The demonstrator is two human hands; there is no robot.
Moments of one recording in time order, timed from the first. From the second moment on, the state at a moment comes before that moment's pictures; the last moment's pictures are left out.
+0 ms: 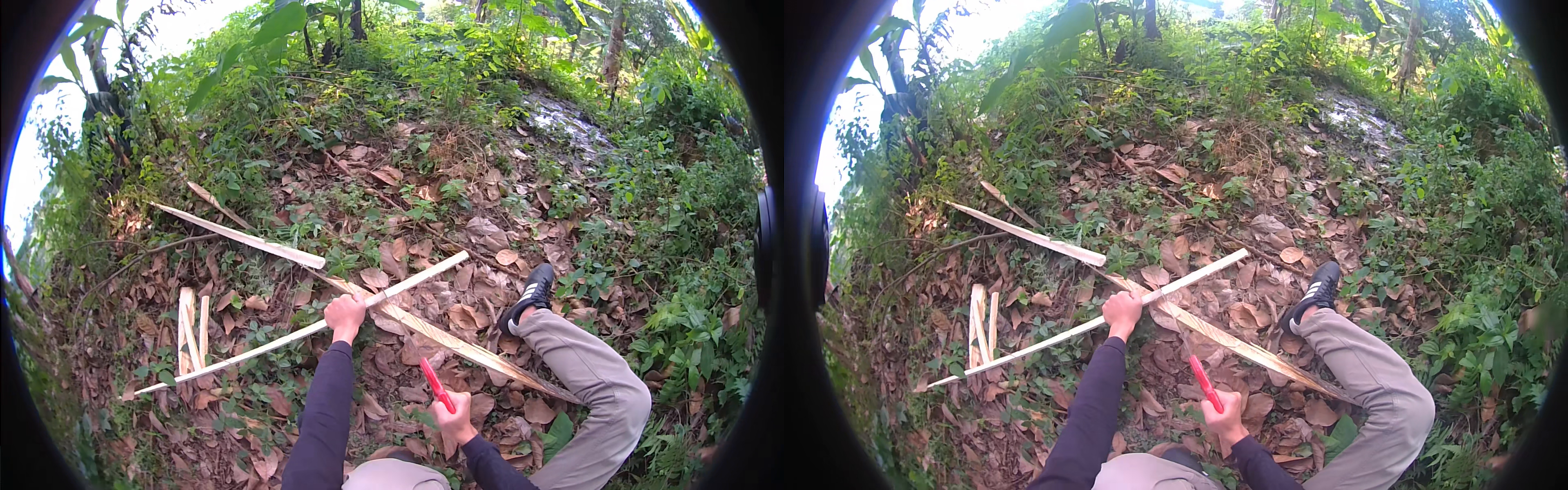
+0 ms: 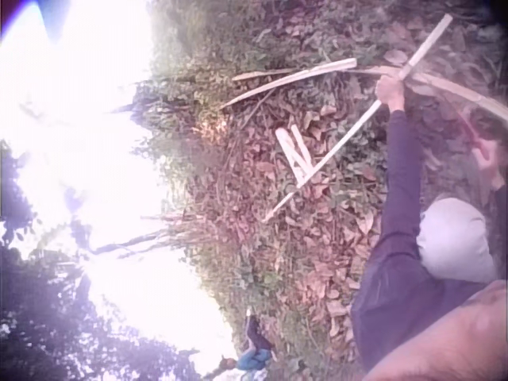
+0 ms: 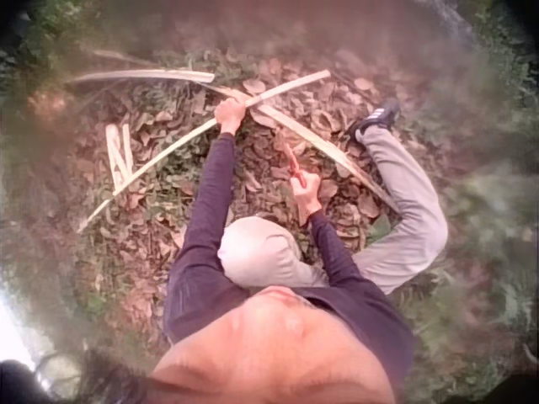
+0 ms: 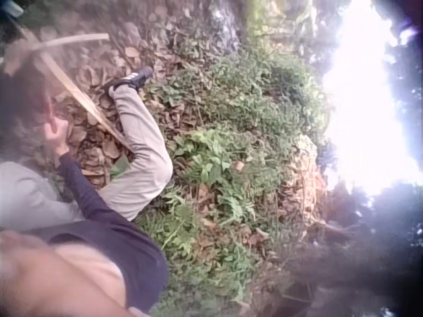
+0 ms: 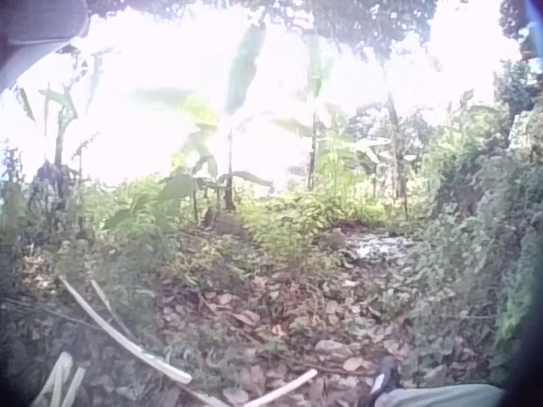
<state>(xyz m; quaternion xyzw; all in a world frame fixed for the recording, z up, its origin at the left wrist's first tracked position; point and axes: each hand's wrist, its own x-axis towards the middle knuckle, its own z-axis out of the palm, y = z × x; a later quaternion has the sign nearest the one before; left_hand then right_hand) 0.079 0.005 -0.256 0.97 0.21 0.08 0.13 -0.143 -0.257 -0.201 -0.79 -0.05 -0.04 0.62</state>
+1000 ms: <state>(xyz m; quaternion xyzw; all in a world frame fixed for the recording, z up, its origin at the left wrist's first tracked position) 0.037 -0.029 -0.276 0.97 0.06 0.16 0.16 -0.113 -0.263 -0.218 -0.77 -0.02 -0.02 0.63</state>
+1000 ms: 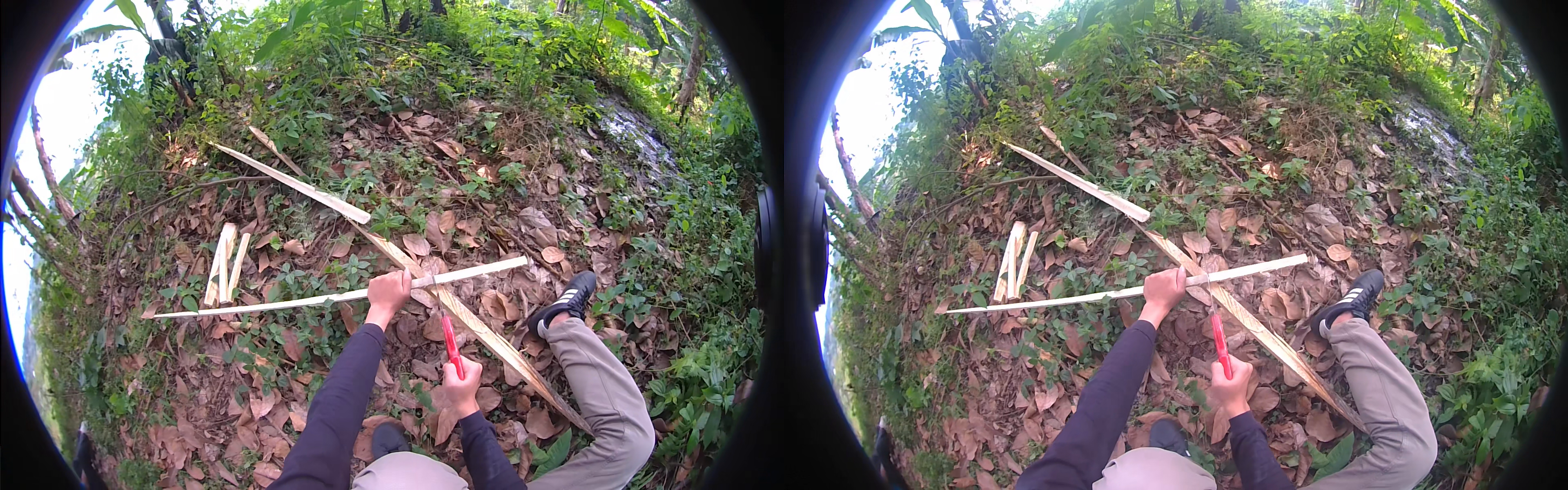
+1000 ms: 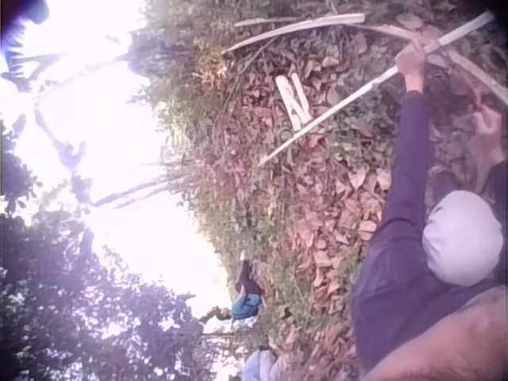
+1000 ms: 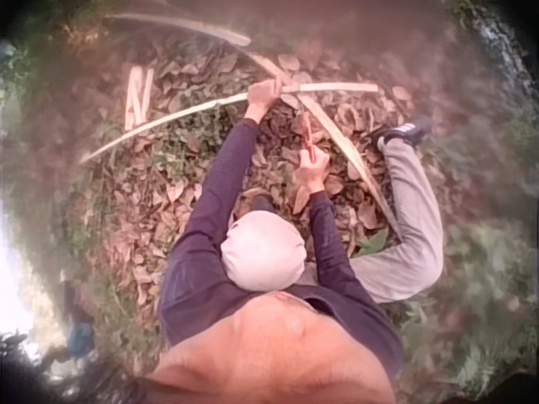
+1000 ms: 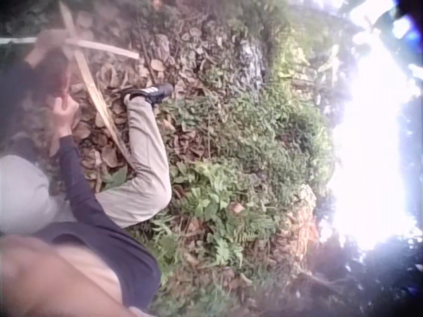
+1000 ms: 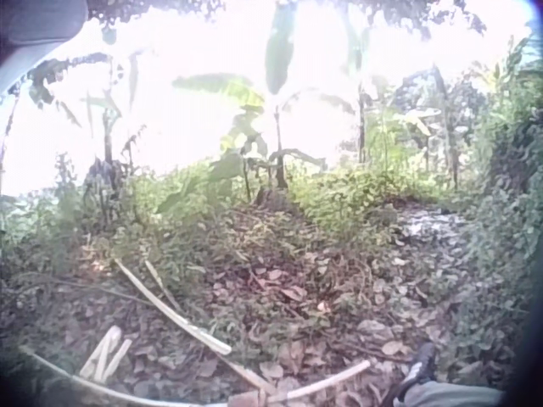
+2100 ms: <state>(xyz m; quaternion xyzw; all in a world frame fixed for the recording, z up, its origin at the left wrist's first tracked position) 0.087 0.002 -0.256 0.99 0.15 -0.03 0.07 -0.065 -0.237 -0.220 -0.77 -0.08 0.01 0.64</state>
